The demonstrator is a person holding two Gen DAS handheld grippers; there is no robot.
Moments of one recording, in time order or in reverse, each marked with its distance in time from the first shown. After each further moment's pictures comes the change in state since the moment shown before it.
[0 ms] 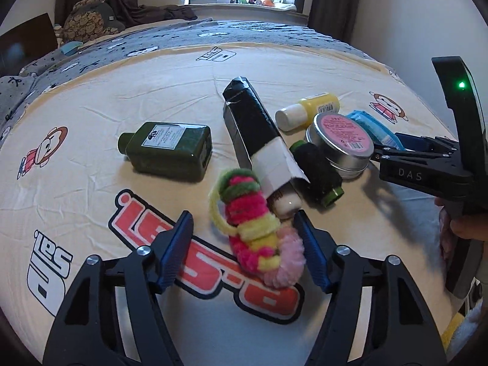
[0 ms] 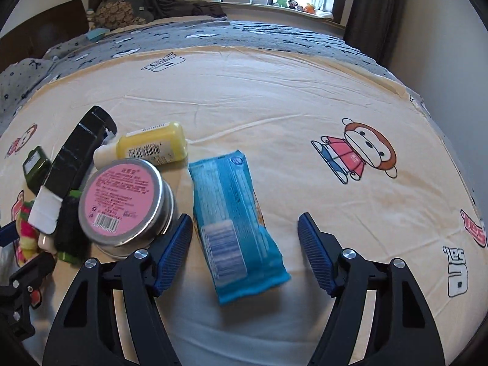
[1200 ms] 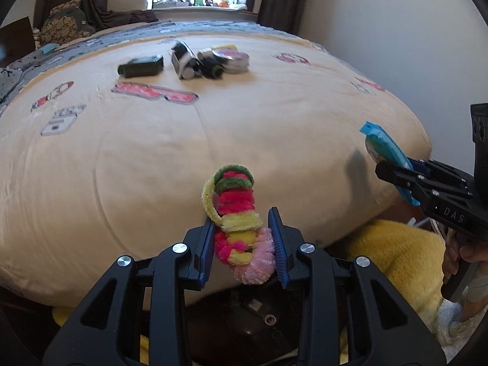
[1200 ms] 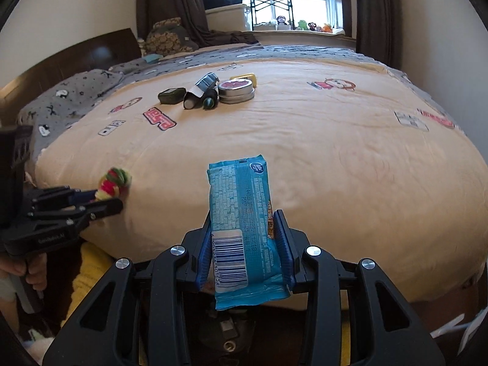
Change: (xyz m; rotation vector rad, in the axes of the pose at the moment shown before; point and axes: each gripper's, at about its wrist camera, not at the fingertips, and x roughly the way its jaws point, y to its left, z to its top) left arm -0.134 -0.045 -0.181 0.099 0.000 -0.203; right arm -0.188 -0.003 -0.229 0.042 -0.153 0.233
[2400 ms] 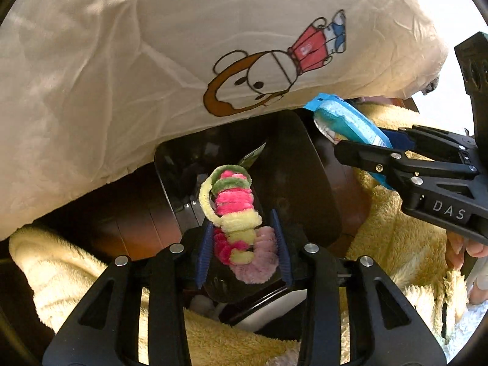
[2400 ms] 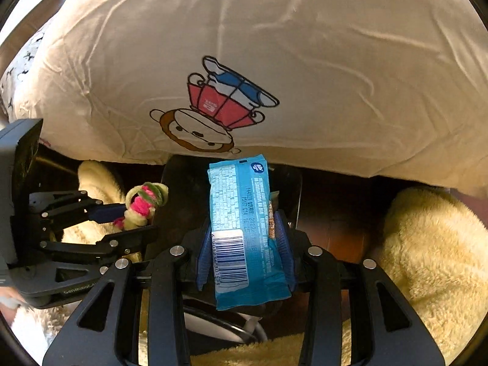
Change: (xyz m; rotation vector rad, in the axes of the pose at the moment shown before) left arm 0.114 -0.012 -0.134 -0.030 0.479 -0.095; right arm 0.103 0.017 -0.131 0.102 0.492 0.052
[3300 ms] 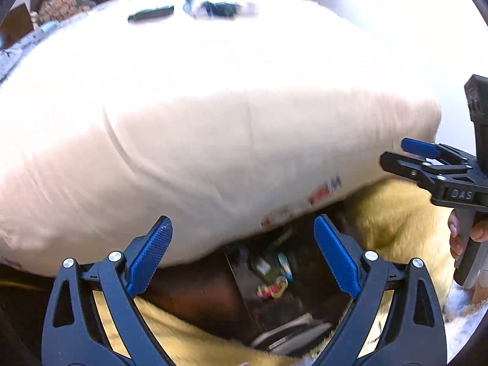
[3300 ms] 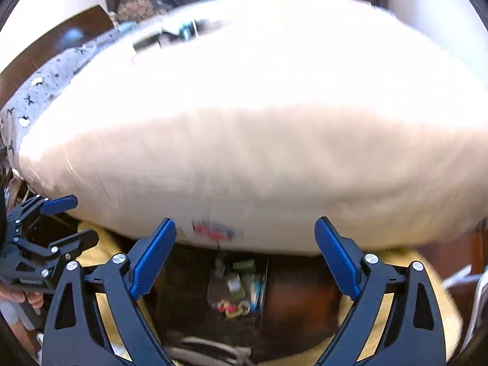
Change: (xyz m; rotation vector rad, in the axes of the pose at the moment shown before) left arm -0.142 0.013 0.042 0.000 -0.361 0.142; right arm -0.111 -0.004 0.058 0.007 -0.302 -0.091
